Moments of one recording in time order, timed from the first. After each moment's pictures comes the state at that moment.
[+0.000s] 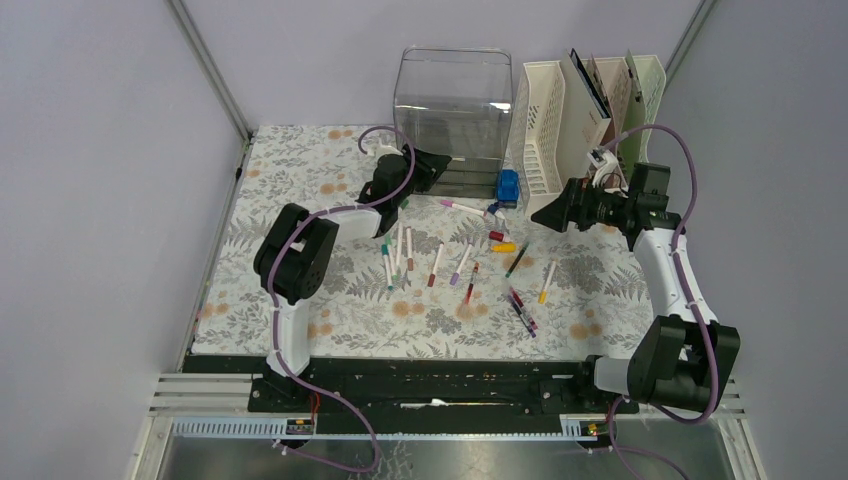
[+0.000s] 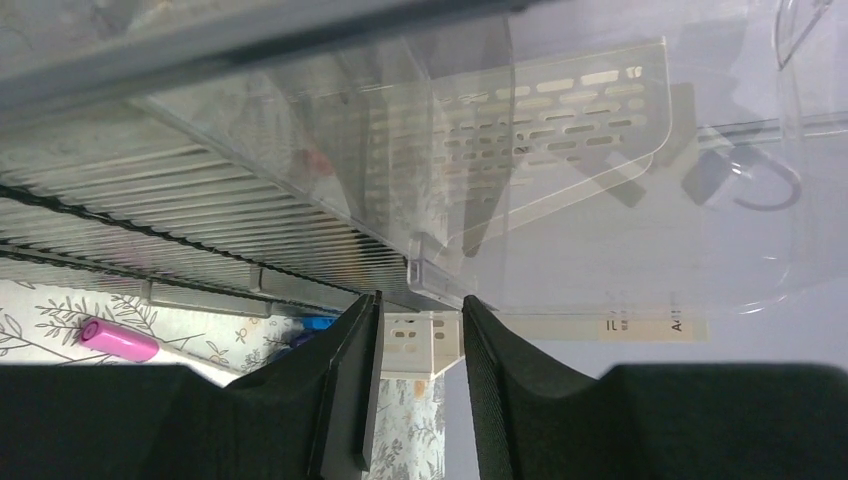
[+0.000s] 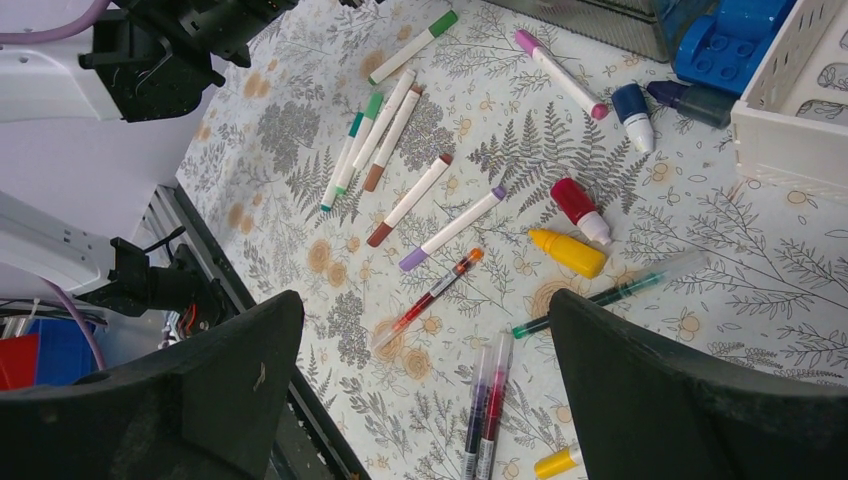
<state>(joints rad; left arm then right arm) -0.49 2.04 1.25 0.64 0.04 -1.29 -0.18 1.30 1.00 -0.43 -1.02 0.02</state>
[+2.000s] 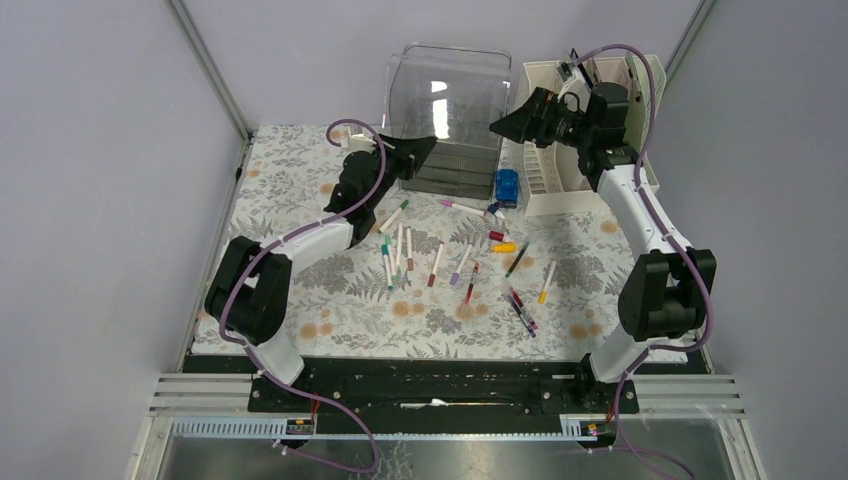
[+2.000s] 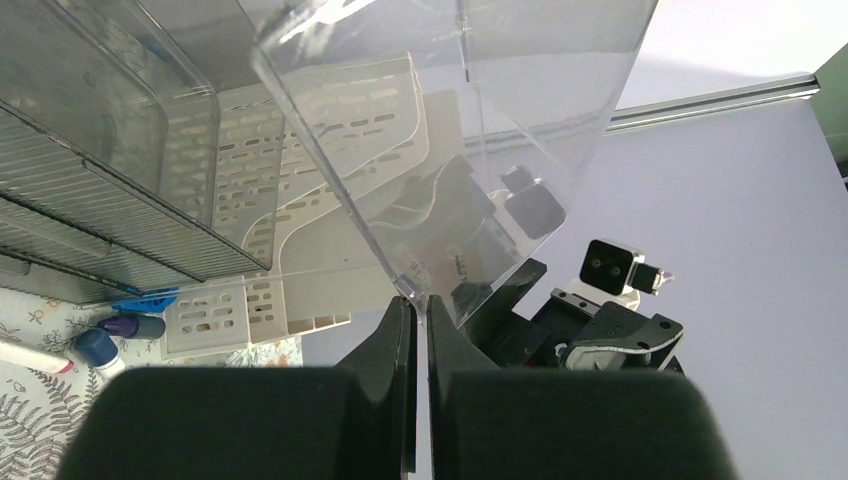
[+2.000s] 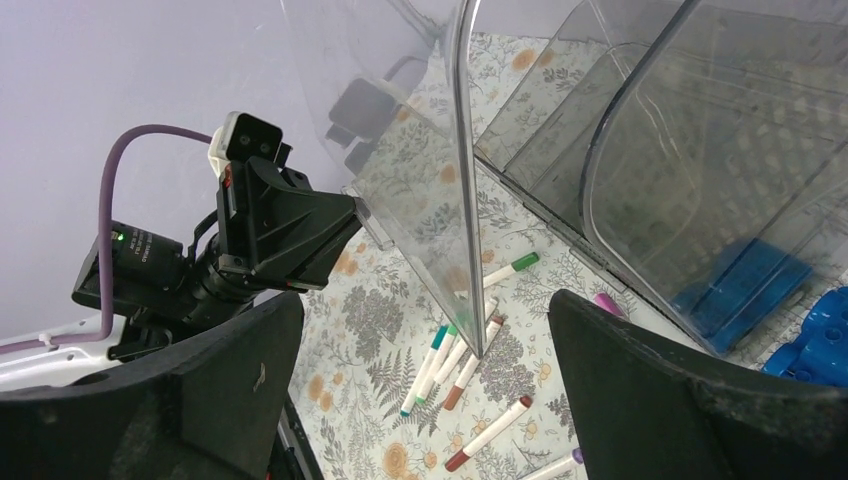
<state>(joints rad) -0.48 1.68 1.08 0.69 0.05 -1.41 0.09 1.66 1.49 -0.01 -0.83 0.56</state>
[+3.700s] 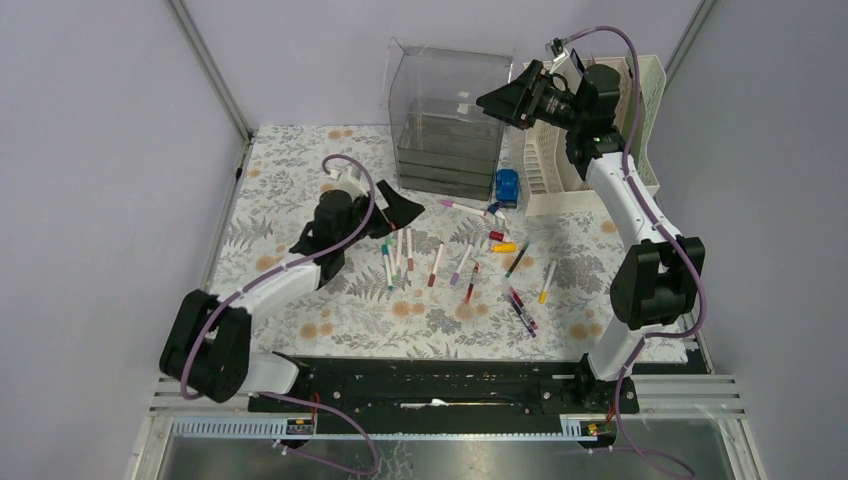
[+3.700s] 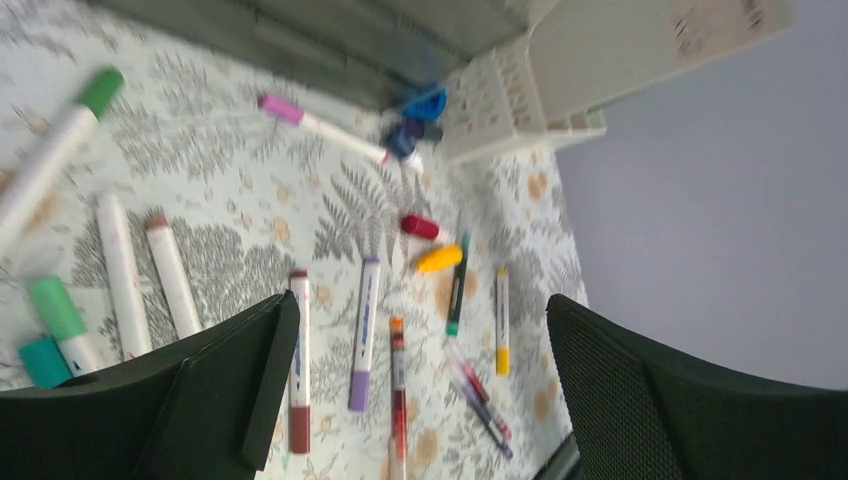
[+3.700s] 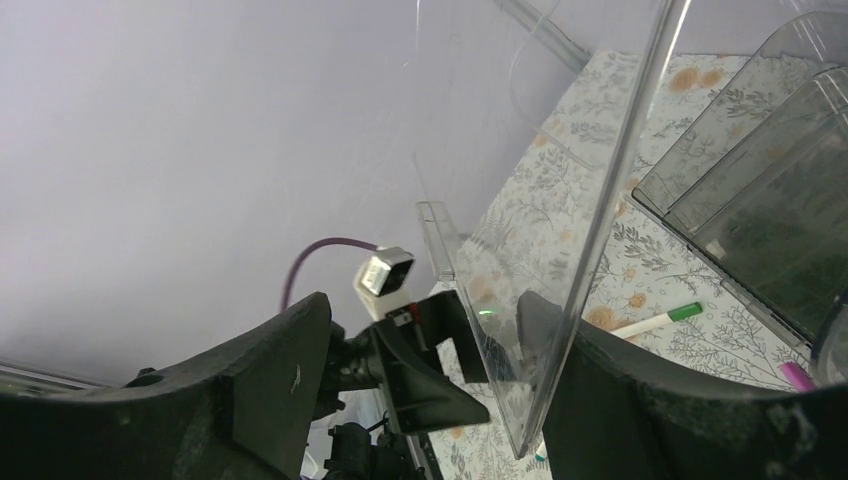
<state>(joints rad) -0.43 1.30 0.70 0.37 0.23 -0.84 0.15 1.75 1.63 0.18 -0.91 0.94</state>
